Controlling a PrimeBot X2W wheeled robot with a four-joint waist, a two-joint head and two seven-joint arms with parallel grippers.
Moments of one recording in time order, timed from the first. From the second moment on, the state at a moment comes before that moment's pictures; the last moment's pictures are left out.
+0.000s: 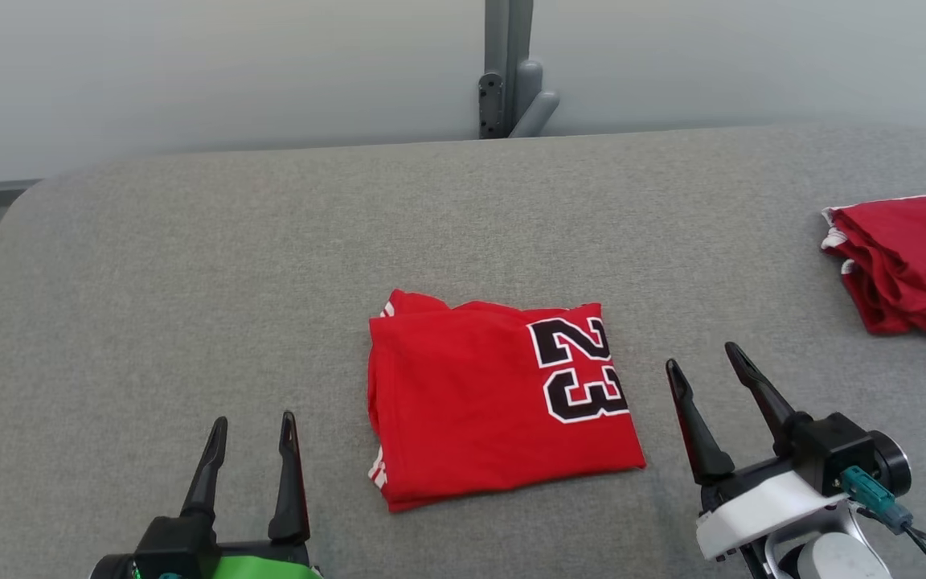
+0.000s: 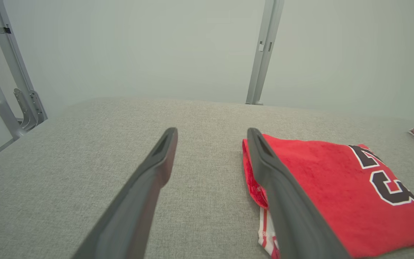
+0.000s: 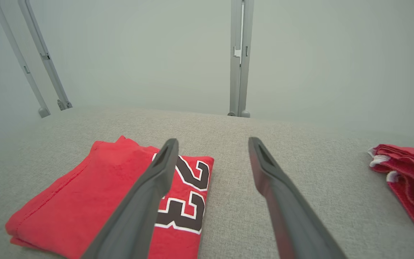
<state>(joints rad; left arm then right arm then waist) 0.10 0.05 -0.17 0.06 -0.21 0.05 -0.26 -0.05 -0.15 0.19 0.13 0.17 0.13 -0.26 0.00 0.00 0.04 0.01</state>
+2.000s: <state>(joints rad) 0.18 0.05 -0.22 0.00 -0.13 0.05 -0.26 0.01 -0.20 0.28 0.21 0.46 0.13 -0.26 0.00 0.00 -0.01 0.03</state>
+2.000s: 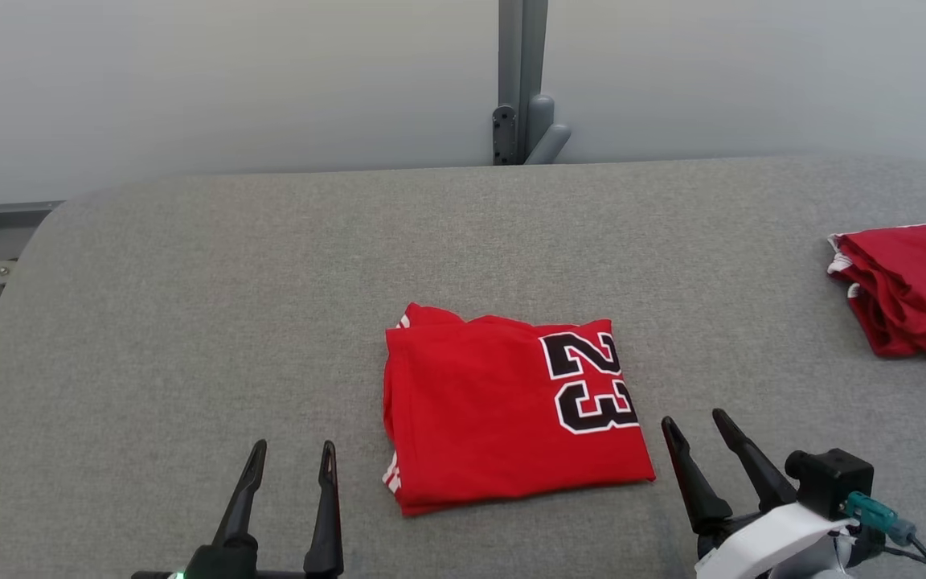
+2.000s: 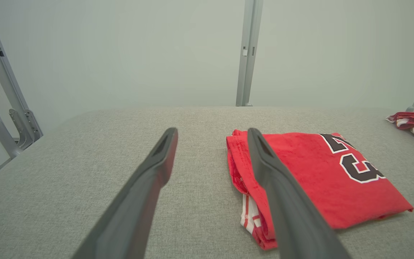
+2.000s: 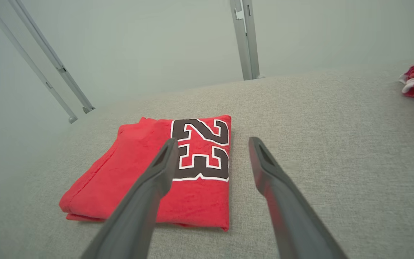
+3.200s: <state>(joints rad) 0.02 0.05 -0.30 -0.02 -0.13 -0.01 -0.26 -0.38 -0.45 0.78 0.43 1.35 0.13 -0.26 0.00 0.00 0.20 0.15</state>
